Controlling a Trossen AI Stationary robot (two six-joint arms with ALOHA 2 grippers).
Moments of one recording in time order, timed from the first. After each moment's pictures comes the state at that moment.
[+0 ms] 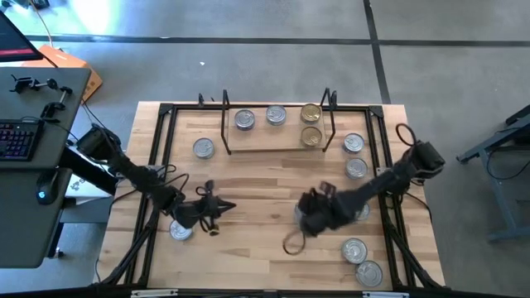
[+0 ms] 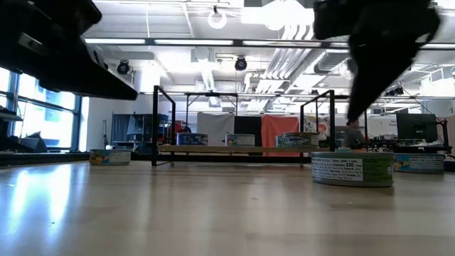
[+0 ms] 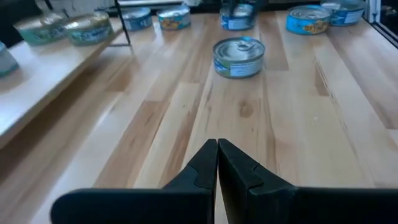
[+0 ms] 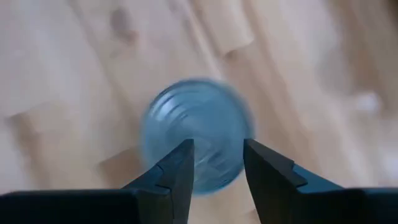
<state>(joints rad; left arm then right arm) -0.64 1.41 0.40 0.48 -0.79 -0.31 0.51 1.70 1.18 -0.89 0.39 0.89</state>
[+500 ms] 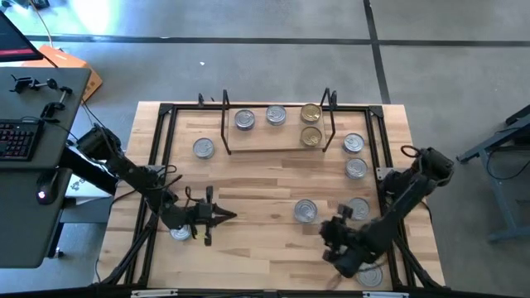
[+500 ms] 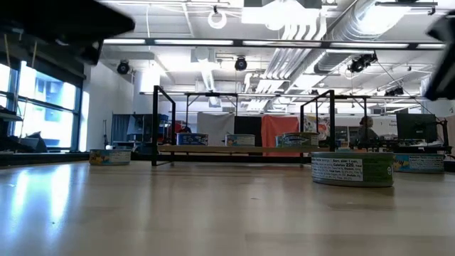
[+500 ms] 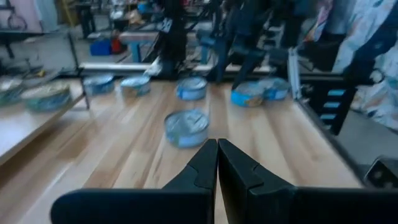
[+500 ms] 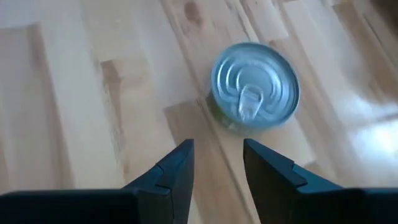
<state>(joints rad) -0.72 1.41 0.40 0.82 -0.76 -0.15 0.87 1.67 1.10 -0.87 0.64 1.15</state>
